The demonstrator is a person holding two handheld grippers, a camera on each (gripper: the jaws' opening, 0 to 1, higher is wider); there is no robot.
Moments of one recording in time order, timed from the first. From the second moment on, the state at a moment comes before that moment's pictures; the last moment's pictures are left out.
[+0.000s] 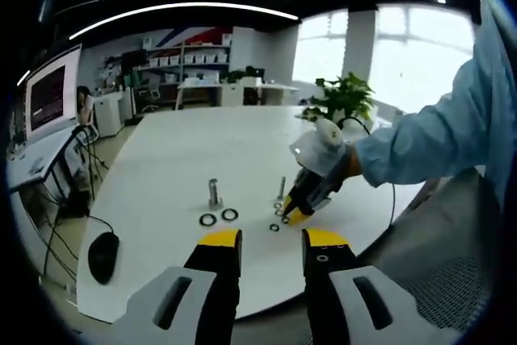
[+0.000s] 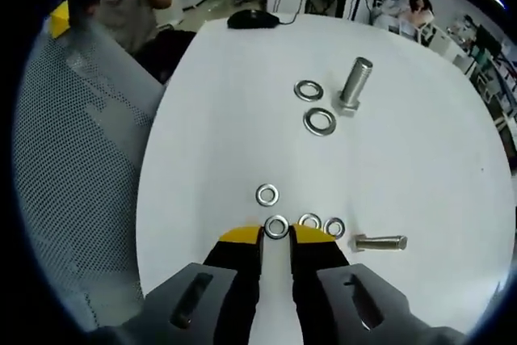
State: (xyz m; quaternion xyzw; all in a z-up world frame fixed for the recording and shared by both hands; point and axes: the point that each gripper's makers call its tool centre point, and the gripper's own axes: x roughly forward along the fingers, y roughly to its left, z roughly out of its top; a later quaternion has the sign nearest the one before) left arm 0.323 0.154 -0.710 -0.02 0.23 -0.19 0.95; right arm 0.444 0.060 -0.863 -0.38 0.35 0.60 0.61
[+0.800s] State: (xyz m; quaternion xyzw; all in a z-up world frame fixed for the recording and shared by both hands) left arm 0.322 0.152 -0.708 -0.01 0.23 -0.20 0.95; right arm 0.473 0.050 -0.799 -0.36 0.30 0.56 0.68
